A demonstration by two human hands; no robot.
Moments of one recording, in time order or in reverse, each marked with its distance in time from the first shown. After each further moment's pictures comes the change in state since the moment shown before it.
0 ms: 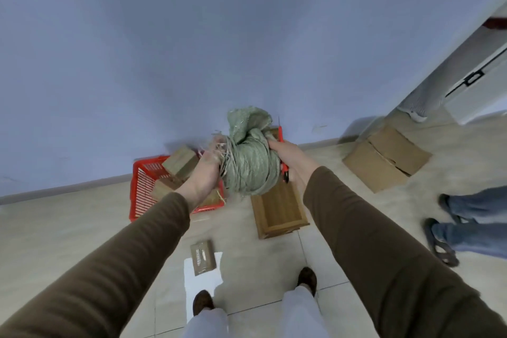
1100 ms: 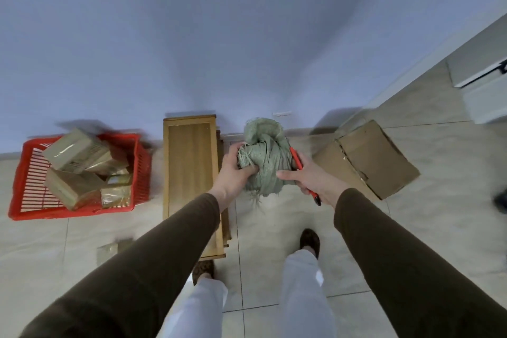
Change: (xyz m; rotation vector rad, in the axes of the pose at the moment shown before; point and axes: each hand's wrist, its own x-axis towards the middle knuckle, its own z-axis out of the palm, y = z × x) left_hand 0.266 -0.153 0.356 0.049 0.002 -0.220; right_hand 0.224 0.020 -0.406 -0.434 -0.126 0.160
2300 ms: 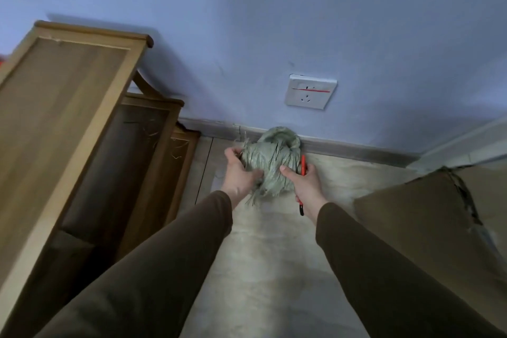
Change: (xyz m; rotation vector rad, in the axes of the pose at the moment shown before) left_hand 0.415 -0.334 0.107 -0.001 0.423 0.021; right_hand 0.508 0.240 -0.059 0.064 0.243 -0.134
